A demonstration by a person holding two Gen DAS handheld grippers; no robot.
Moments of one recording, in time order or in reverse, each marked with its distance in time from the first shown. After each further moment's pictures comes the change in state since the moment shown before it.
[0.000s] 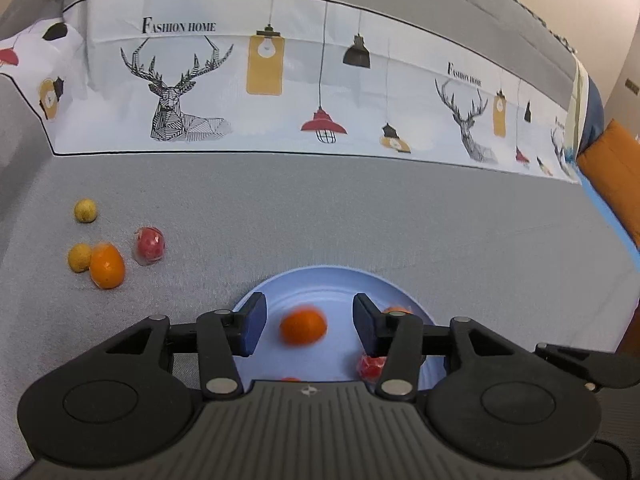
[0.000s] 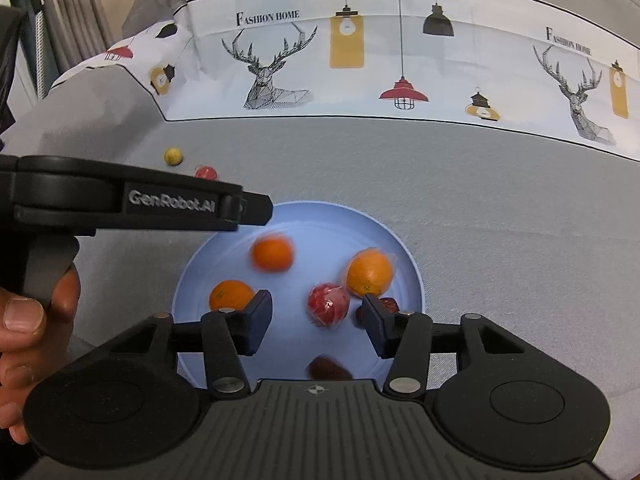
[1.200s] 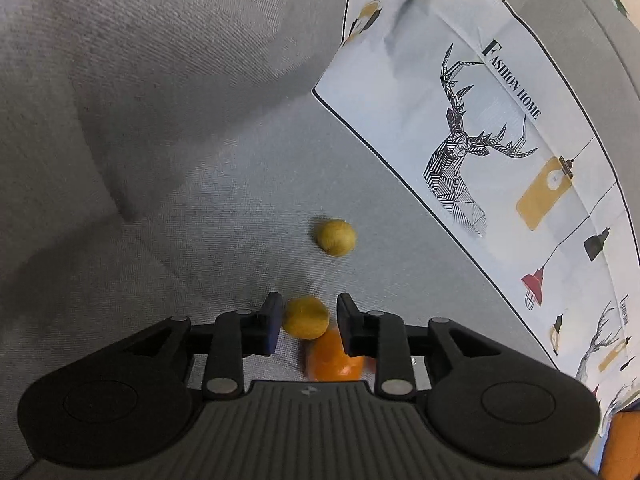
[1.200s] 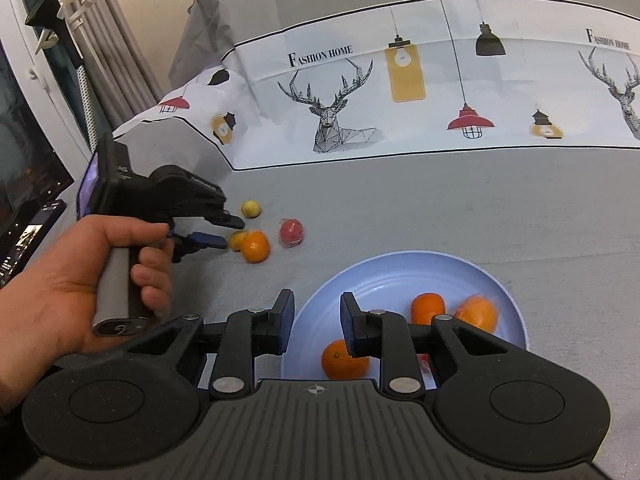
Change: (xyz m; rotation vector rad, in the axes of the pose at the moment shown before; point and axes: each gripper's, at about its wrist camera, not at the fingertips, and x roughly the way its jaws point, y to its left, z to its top) left arm 0.046 0.206 0.041 -0.752 0.041 0.224; right arm -0.001 0.034 0.023 0.080 -0.084 0.209
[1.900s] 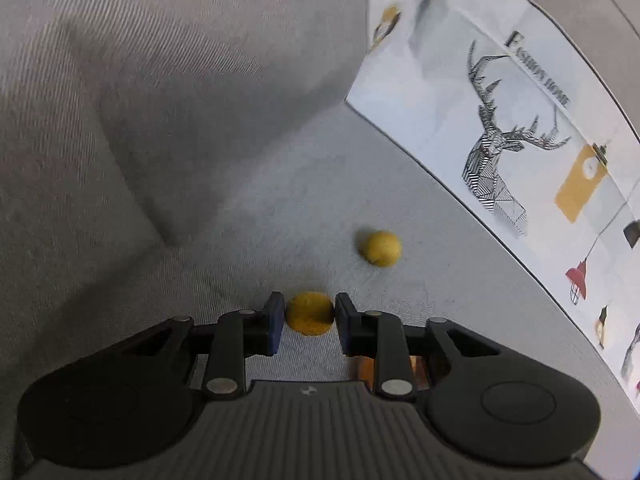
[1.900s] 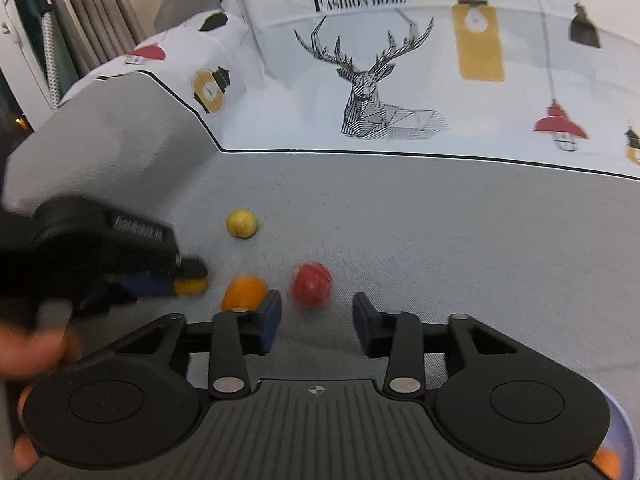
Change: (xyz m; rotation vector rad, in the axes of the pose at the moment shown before) left arm 0.001 0.007 0.006 0.040 -0.018 0.132; right arm 0.174 0.038 0.056 -0.077 0.104 -0.028
